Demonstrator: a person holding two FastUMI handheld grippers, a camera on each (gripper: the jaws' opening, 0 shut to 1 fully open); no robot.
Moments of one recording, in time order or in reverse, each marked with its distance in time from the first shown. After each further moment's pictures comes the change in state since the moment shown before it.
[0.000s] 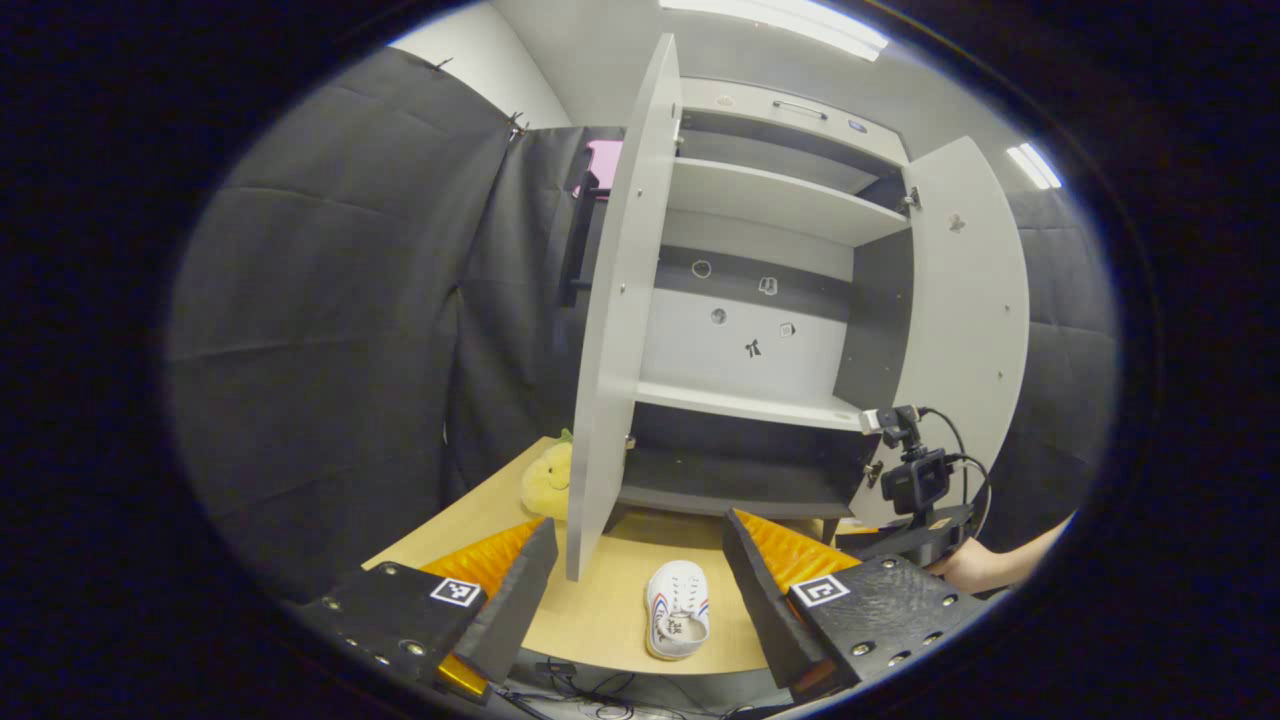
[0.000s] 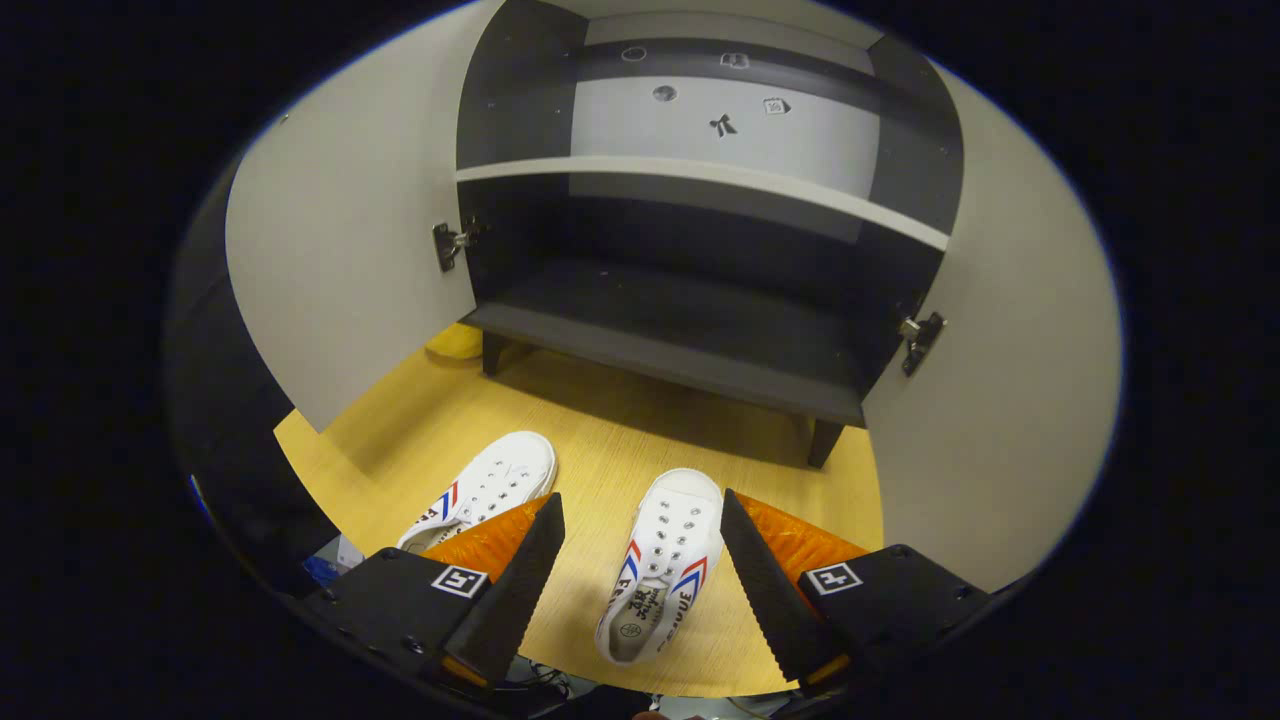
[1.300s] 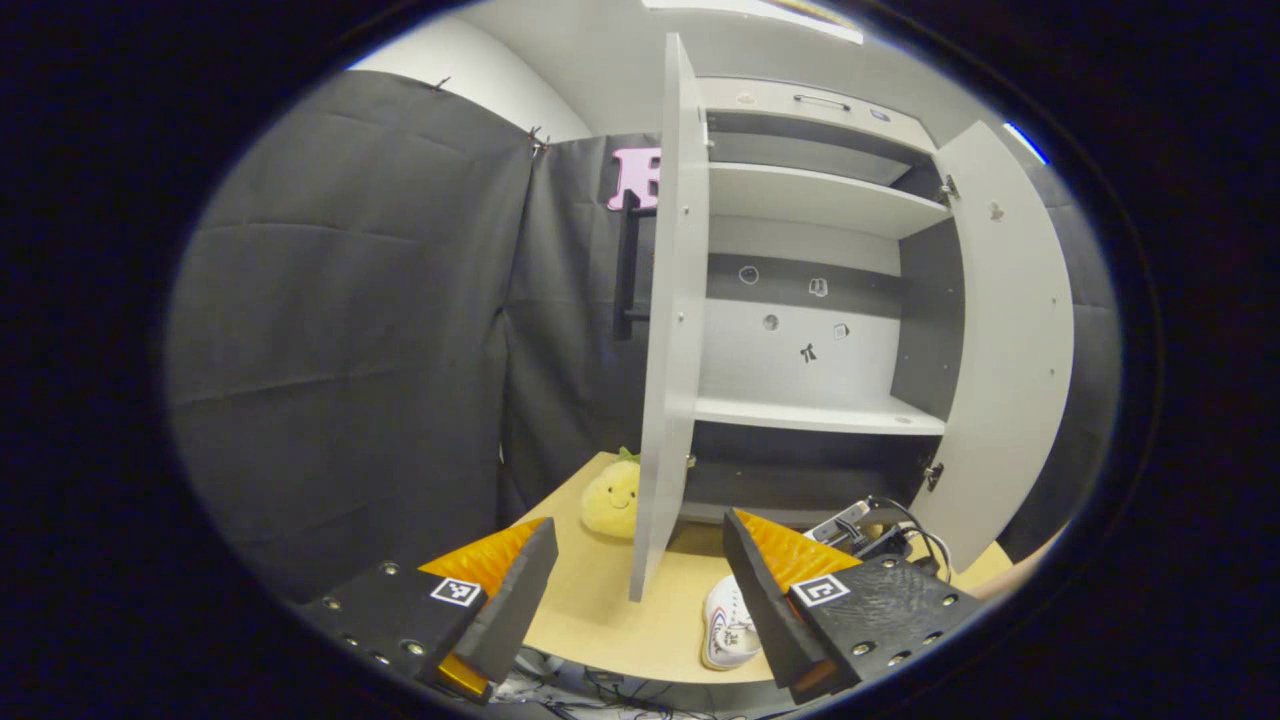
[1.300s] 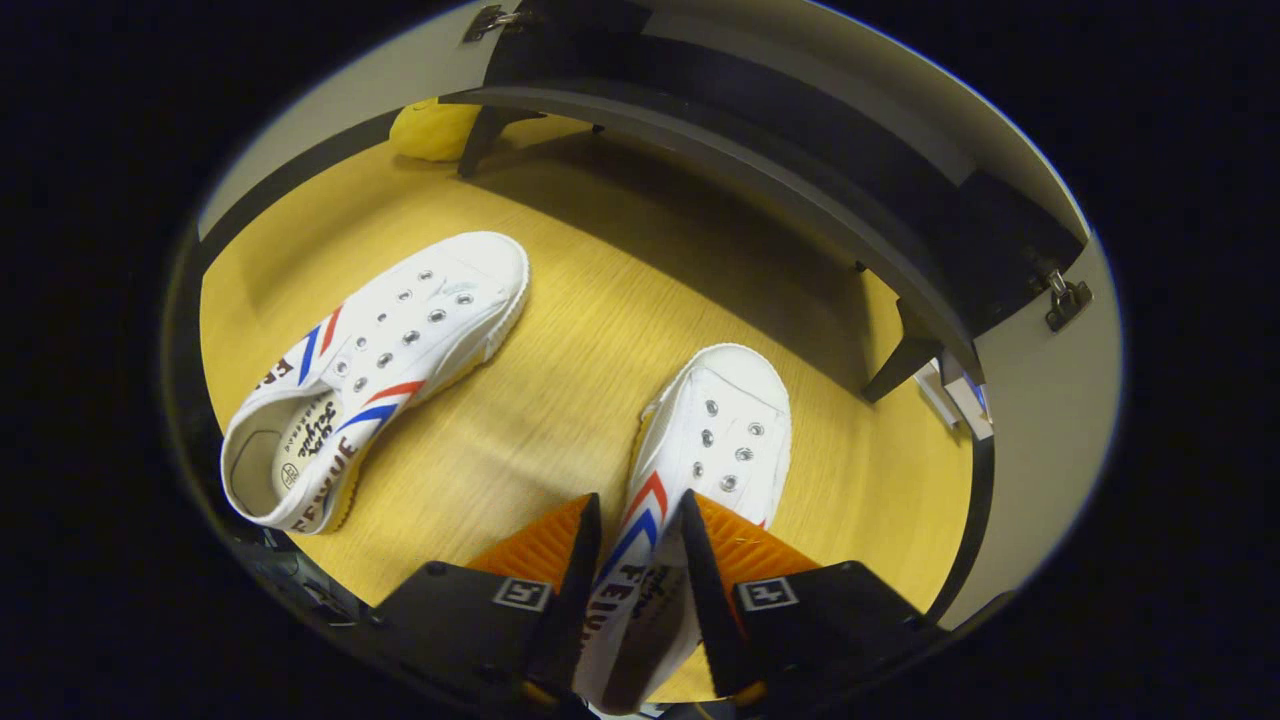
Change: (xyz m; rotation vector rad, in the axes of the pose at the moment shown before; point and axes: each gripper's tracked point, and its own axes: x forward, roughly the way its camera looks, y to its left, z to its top) left arm 0.011 0.022 0.038 0.064 -0.030 0.146; right arm 0.082 -0.005 -0.098 -0.215 0.367 -0.132
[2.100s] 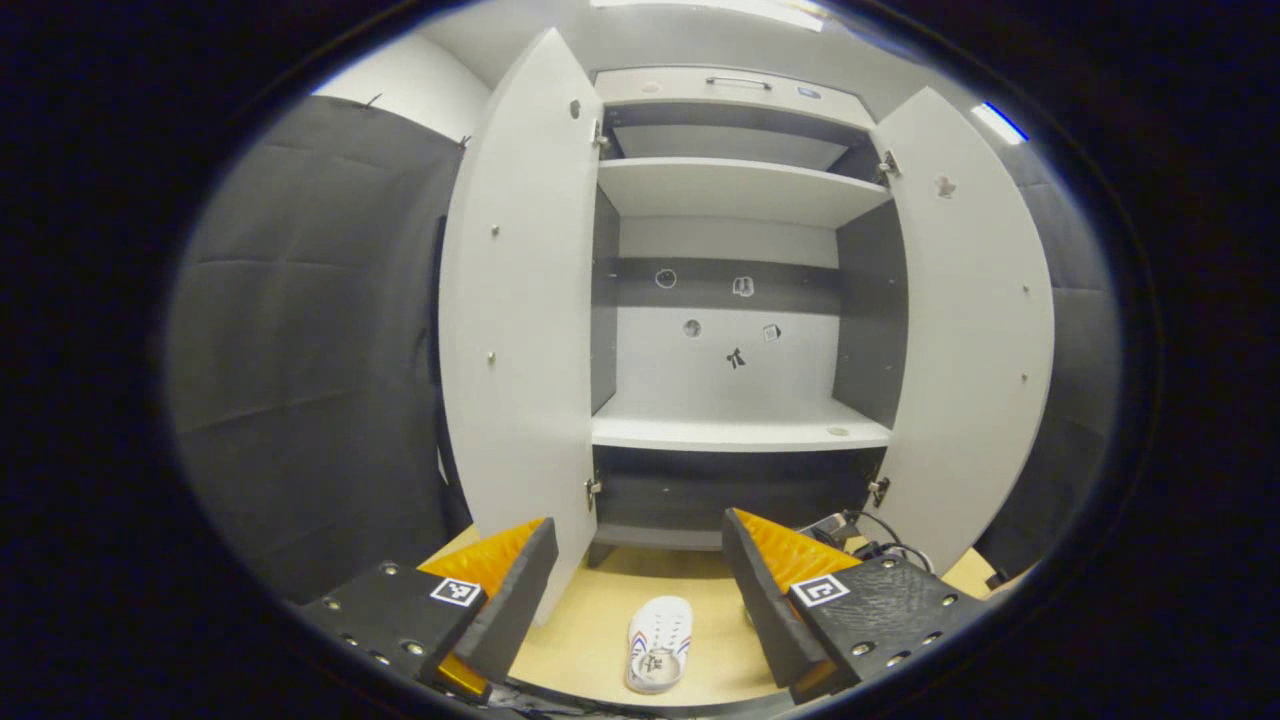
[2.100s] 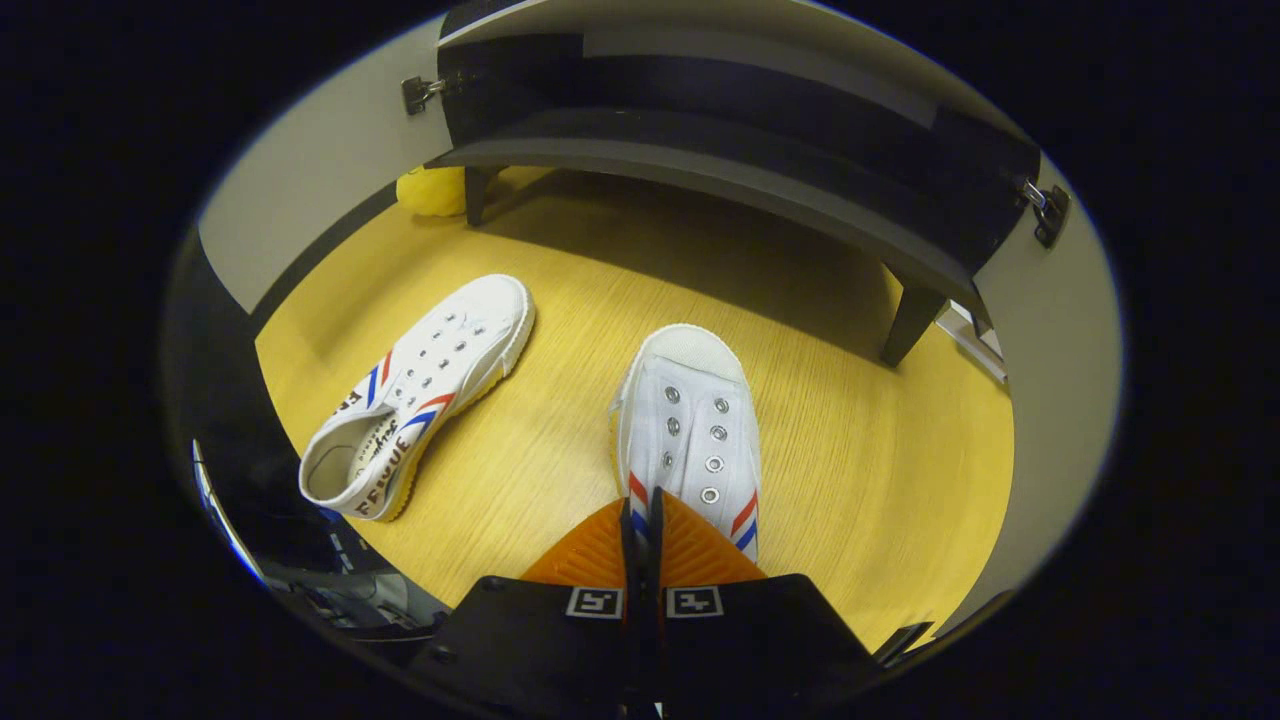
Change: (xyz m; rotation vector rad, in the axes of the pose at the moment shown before) left arm 0.036 -0.119 0.029 0.078 -0.009 -0.104; right arm -0.032 -0.017 -0.007 0.154 -0.047 0.247
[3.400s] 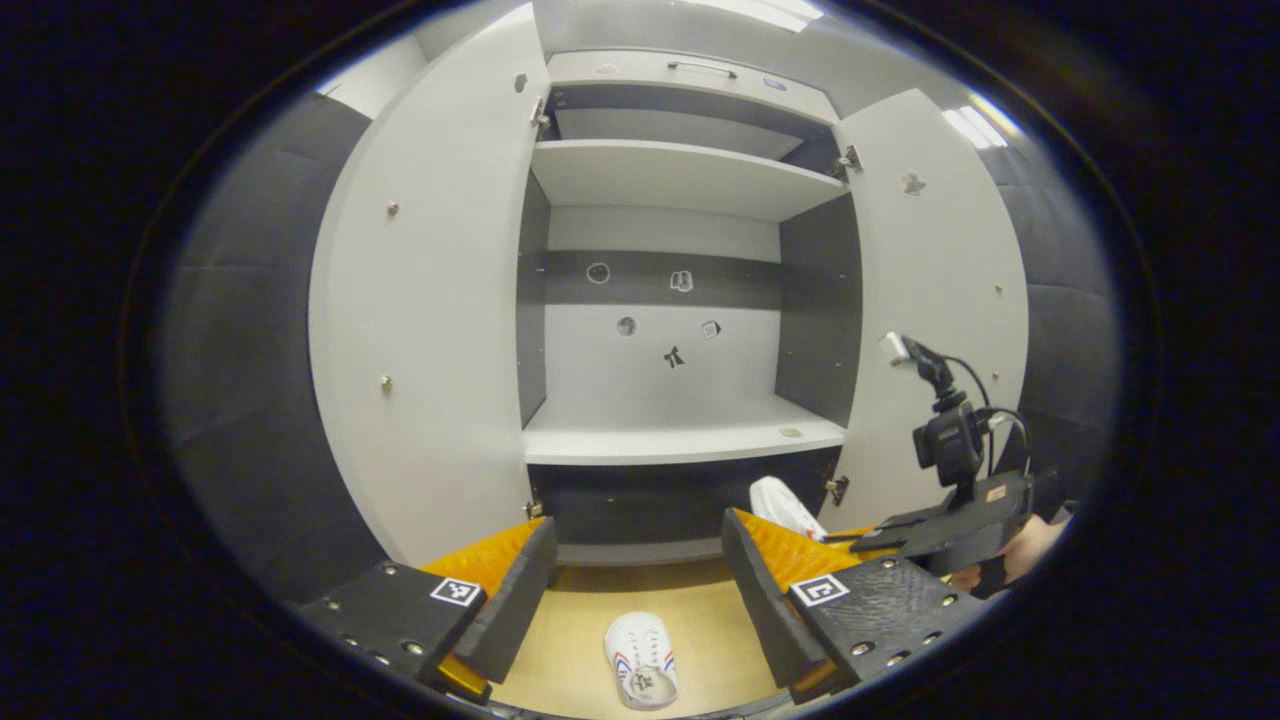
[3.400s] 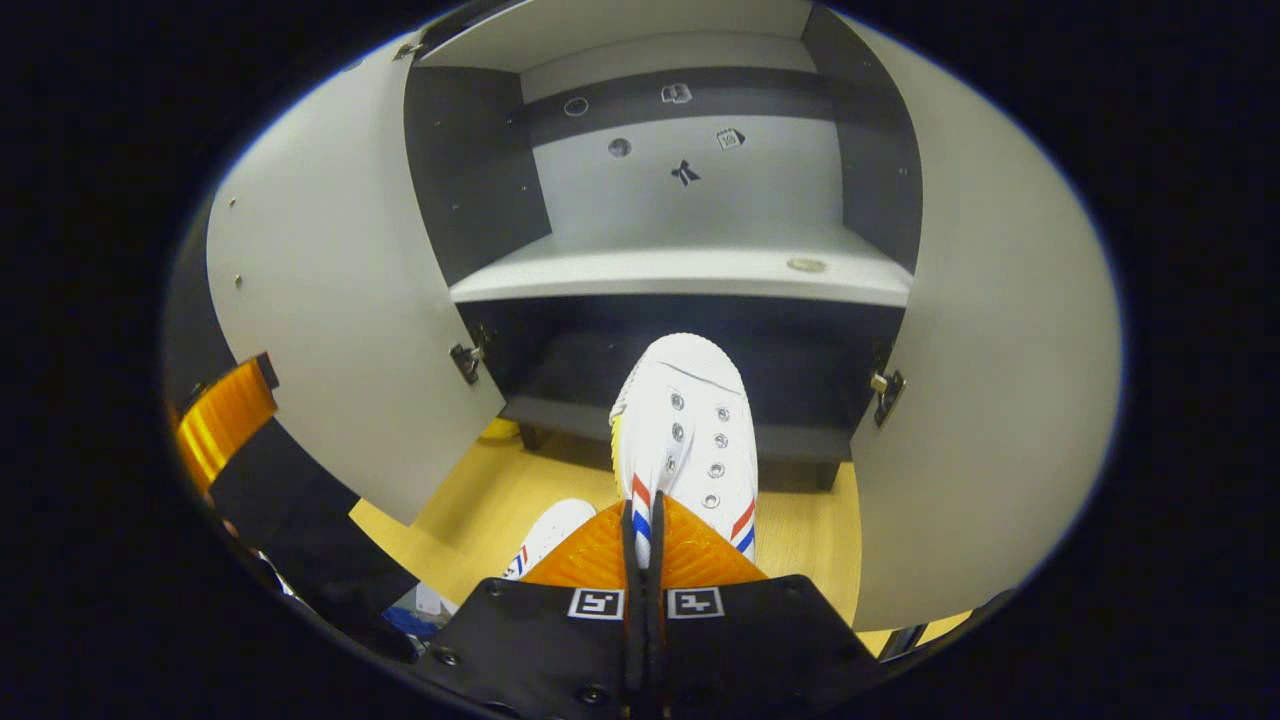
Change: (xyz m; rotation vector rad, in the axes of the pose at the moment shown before) left arm 0.047 -0.011 0.008 0.029 0.011 -0.226; right arm -0.182 0.001 0.149 0.195 -0.479 0.010
